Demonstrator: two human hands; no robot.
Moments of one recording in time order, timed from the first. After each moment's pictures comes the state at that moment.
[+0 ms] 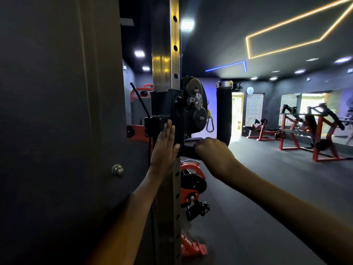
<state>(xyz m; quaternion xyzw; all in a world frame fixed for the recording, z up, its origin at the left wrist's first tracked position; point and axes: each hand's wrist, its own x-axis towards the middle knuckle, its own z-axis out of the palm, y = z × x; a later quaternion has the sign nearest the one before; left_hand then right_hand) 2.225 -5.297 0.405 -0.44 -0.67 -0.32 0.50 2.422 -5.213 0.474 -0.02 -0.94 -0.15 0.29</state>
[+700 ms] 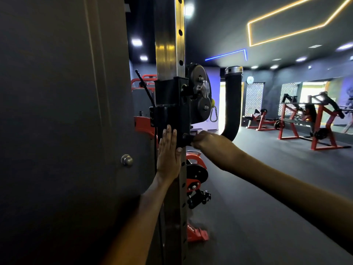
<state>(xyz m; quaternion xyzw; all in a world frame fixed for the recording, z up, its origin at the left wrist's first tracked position) 2.223 -5.300 0.354 -0.42 -0.70 -0.41 0.41 2.407 -5.211 0.462 0.10 -0.94 -0.19 0.27</state>
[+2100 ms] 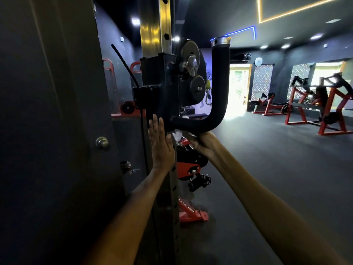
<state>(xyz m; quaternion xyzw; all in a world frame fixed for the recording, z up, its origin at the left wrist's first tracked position) 2.232 -5.275 0.332 -0.34 -0.68 -0.49 0.43 2.334 -5.169 0.407 0.02 -0.42 0.89 0.15</state>
